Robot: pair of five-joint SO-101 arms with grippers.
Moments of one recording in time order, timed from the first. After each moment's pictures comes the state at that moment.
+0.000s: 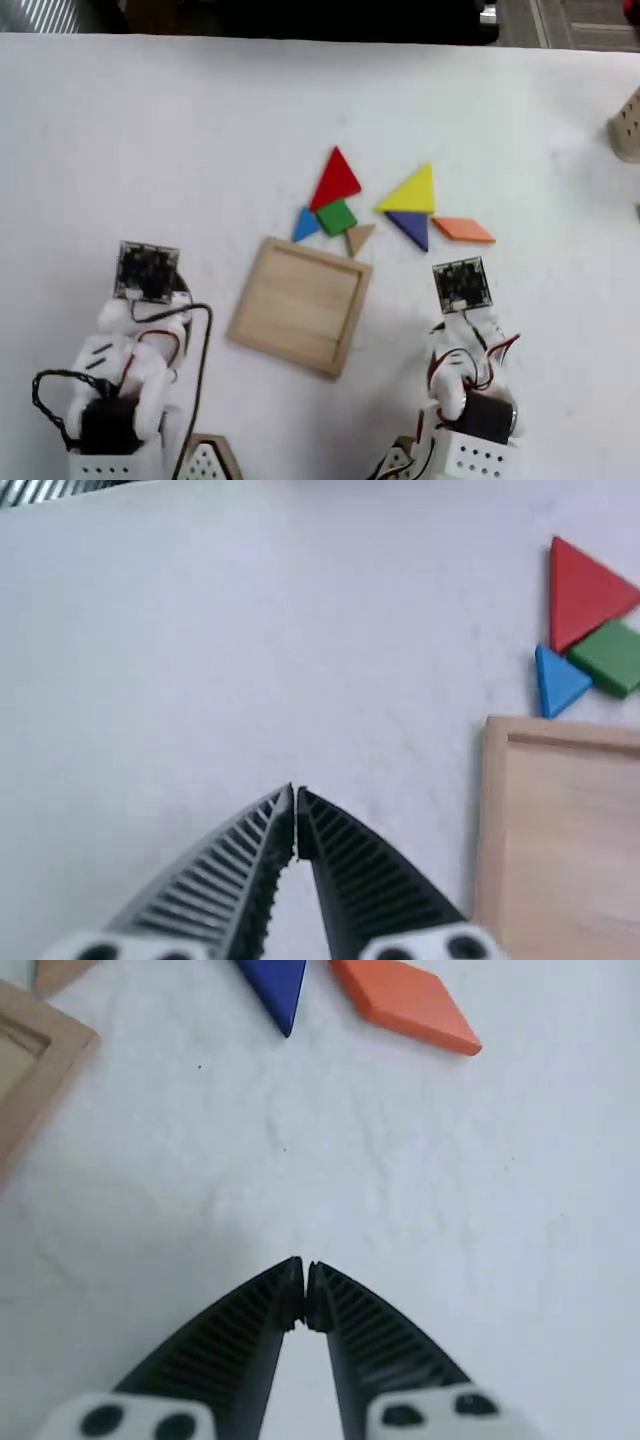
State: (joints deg) left arm -6.1 -103.4 82.3 63.8 -9.6; right arm 10.3 -102.7 92.0 69.3 27.3
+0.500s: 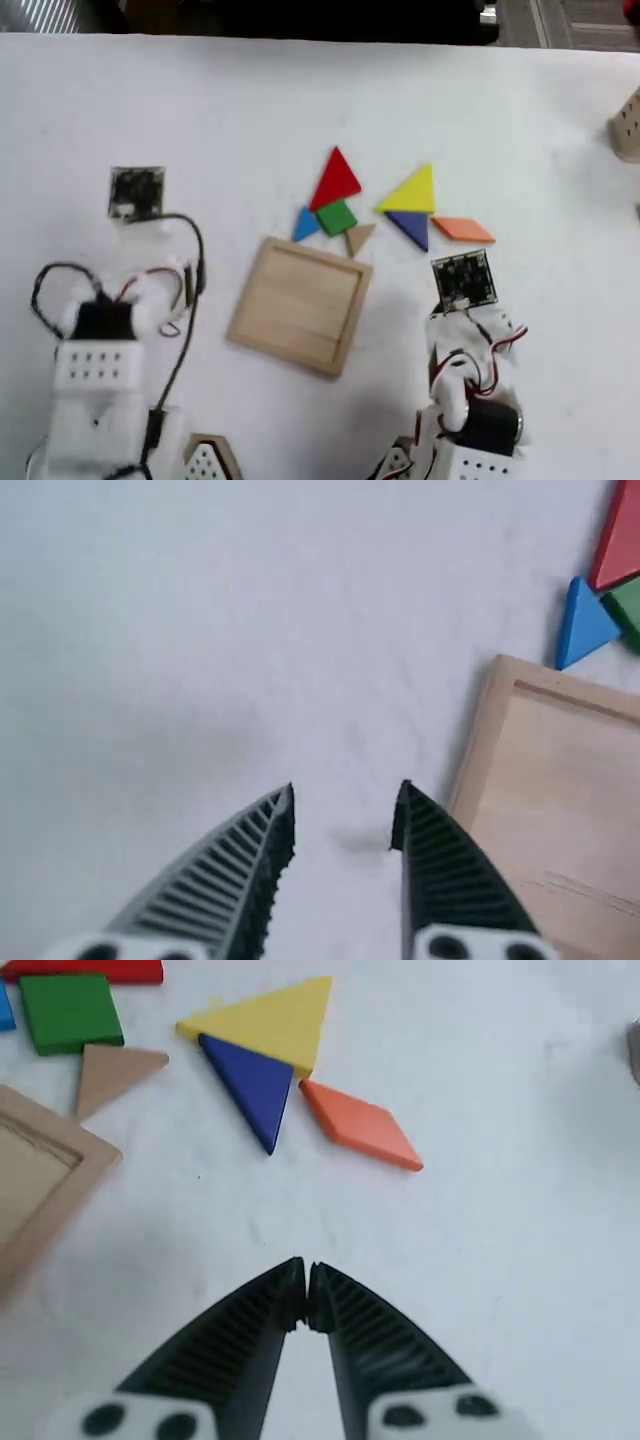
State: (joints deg) left arm -4.7 -51.0 59.8 60.3 1.0; right arm 7.5 -102.6 82.6 67.1 27.3
